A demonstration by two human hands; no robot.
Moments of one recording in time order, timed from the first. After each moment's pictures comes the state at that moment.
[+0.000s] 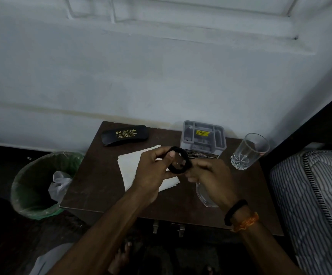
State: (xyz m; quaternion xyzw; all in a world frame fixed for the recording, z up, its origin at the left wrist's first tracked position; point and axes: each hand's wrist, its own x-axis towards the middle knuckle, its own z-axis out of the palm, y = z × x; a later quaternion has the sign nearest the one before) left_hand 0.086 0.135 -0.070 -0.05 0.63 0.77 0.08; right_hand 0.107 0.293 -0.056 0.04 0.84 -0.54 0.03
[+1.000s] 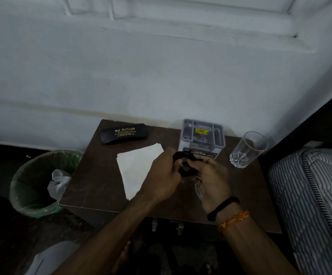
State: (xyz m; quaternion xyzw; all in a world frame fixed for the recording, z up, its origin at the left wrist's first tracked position) left_hand 0.089 0.147 -0.082 0.09 0.84 0.53 0.05; right_hand 0.106 0.269 -0.063 0.29 0.59 -0.76 0.01
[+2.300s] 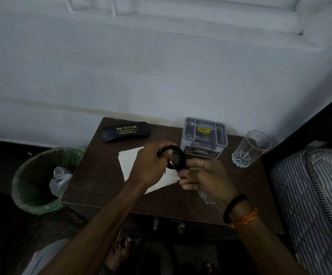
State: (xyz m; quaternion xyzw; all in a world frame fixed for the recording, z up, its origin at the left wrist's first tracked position) left_hand 0.070 0.119 -0.080 0.06 0.83 0.56 0.00; right_hand 0.106 0.286 -0.061 0.12 0.71 -0.67 0.17
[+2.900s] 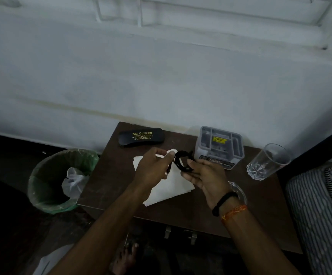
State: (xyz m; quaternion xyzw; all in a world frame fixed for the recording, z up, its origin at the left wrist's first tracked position) left_hand 0.061 0.090 -0.085 -0.14 0.75 0.64 0.10; right_hand 0.072 0.244 -0.080 0.24 0.59 -0.77 0.11
